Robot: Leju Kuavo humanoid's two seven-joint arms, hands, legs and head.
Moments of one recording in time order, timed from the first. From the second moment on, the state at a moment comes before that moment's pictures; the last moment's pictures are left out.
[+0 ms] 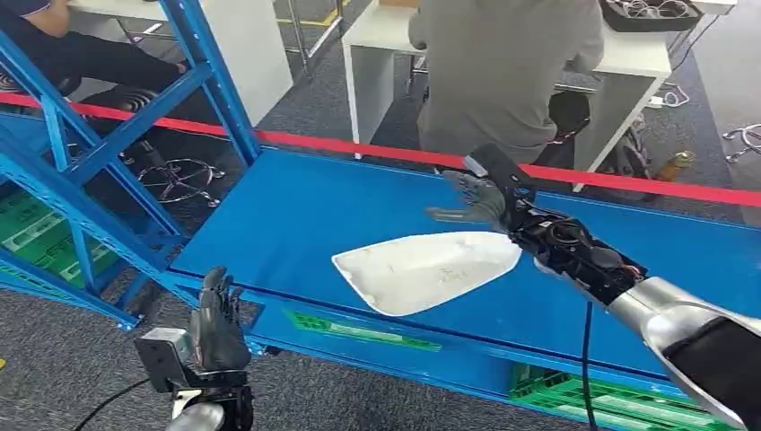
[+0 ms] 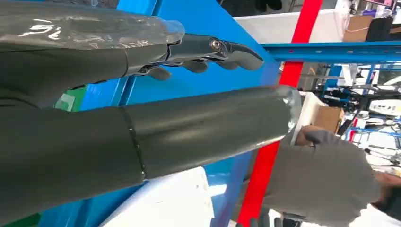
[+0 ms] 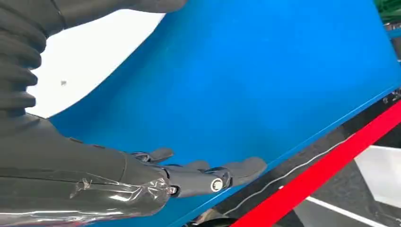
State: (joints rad) left arm -0.18 0.02 -0.79 -1.31 0.57 0.52 -0.58; right arm -0.65 -0.36 0.77 -1.05 -0.54 0.02 0.06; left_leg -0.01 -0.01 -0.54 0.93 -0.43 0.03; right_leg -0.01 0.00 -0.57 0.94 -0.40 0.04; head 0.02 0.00
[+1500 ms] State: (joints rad) left arm -0.10 0.06 -0.75 -1.38 0.57 0.59 -0.58; right arm -0.28 -0.55 0.62 -1.79 -0.11 -0.22 0.40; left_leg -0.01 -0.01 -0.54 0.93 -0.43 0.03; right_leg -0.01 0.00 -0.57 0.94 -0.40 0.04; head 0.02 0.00
